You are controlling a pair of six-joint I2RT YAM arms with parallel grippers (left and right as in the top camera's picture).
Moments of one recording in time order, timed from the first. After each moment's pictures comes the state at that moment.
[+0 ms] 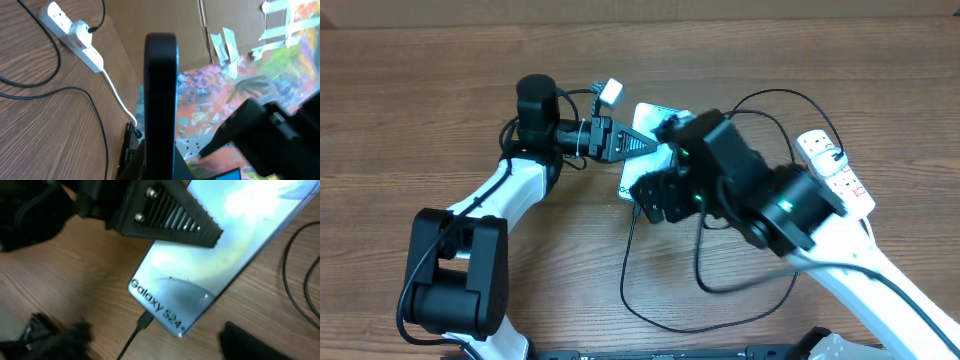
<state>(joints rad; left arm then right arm) -0.18 1.82 1.02 0.49 1.52 -0.95 0.73 1.36 1.44 -0.98 -0.12 0.36</state>
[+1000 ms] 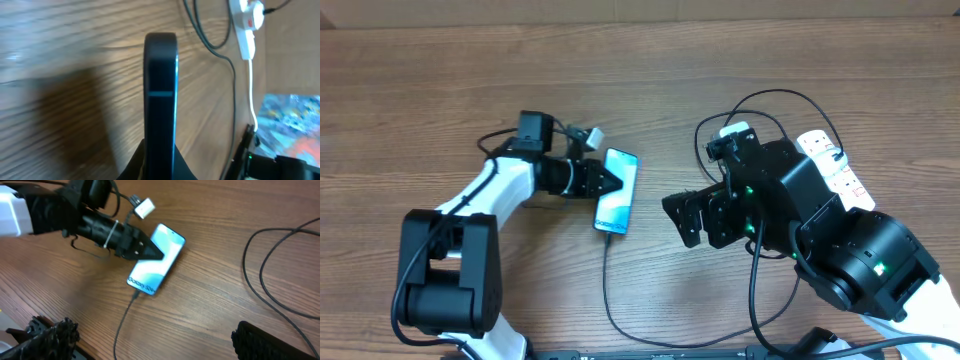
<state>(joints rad) -0.10 1.82 1.02 -0.49 0.89 -0.05 0.73 1.15 1.45 -1.10 -0.02 0.37</state>
